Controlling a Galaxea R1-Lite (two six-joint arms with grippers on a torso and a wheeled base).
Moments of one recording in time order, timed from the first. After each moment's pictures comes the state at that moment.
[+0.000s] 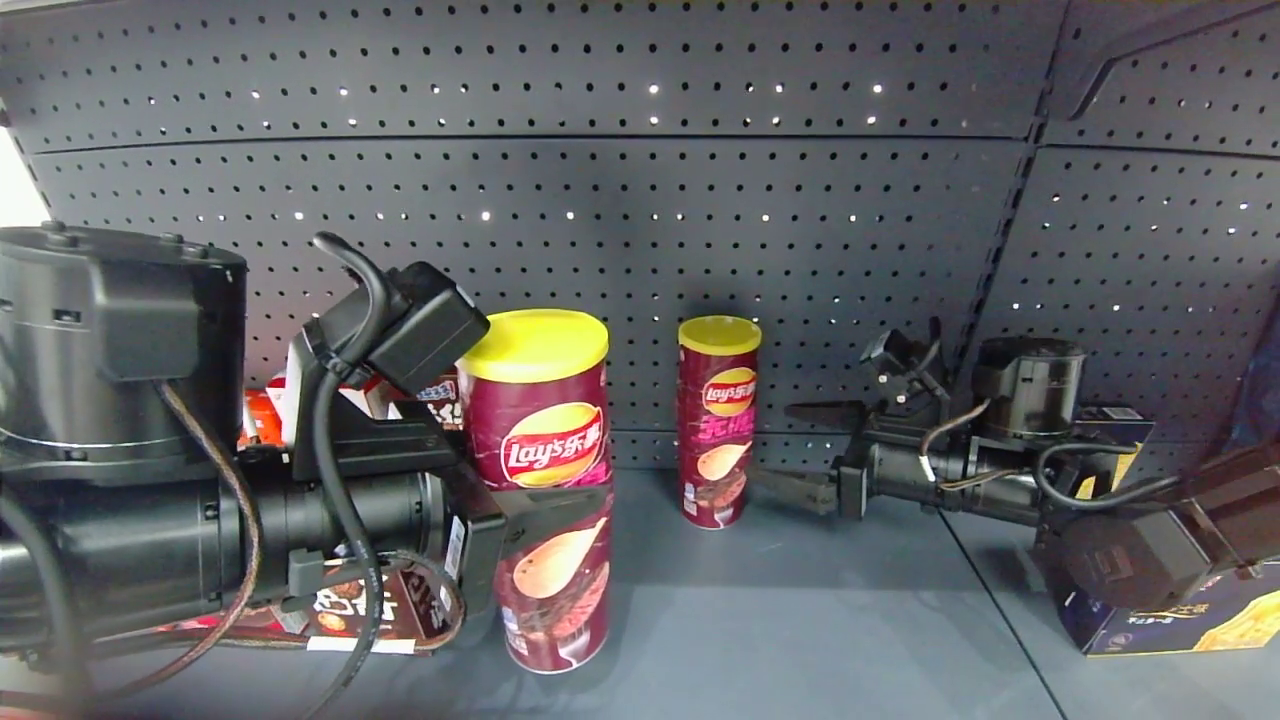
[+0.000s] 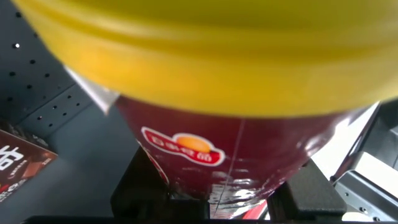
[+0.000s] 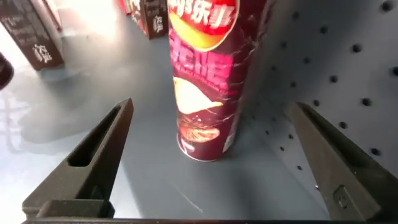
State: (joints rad) left arm -0.63 1.41 -0.85 -0.19 -0.22 0.05; right arm 0.40 1.90 -0.83 -0.89 0.60 -0.17
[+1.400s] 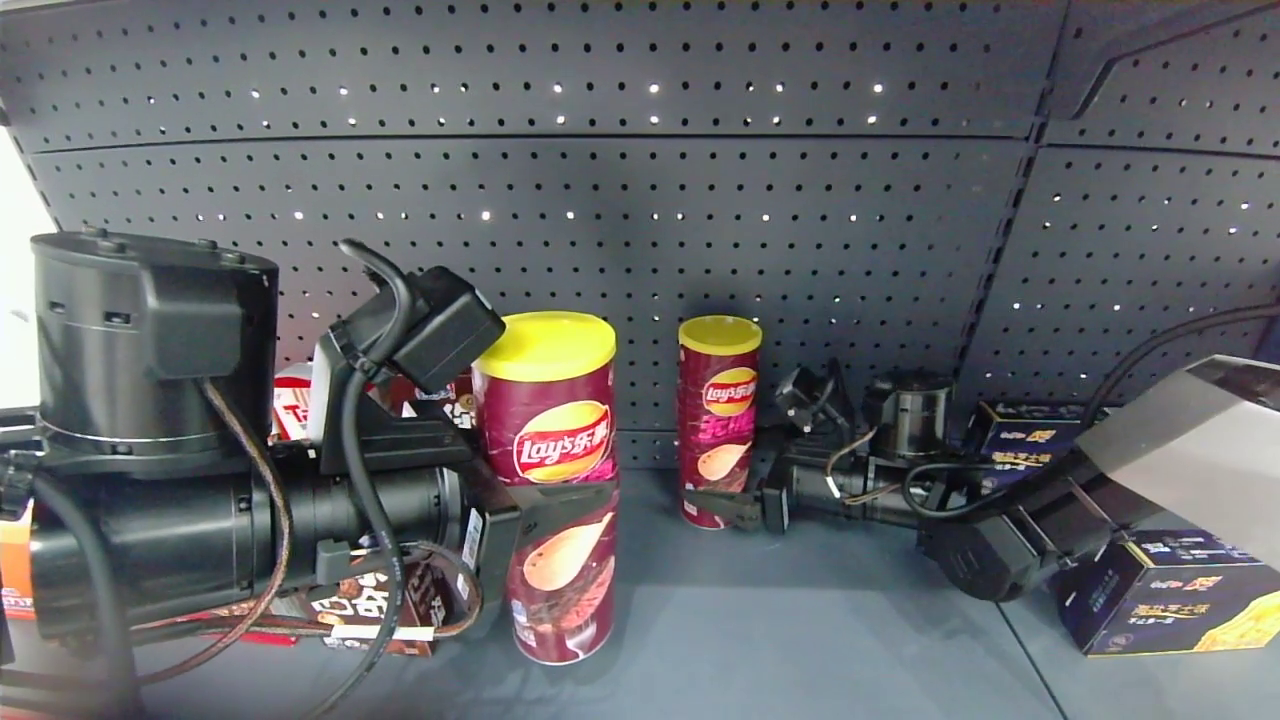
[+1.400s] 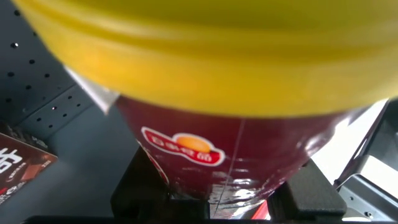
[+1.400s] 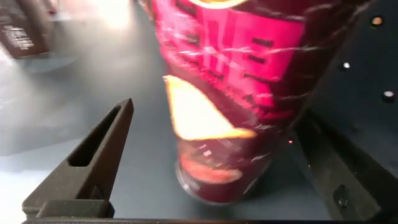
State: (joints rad) left arm -0.62 1.44 -0.85 -0.21 -0.22 0.05; right arm 0.46 2.15 -1.00 -0.95 0.62 -0.17
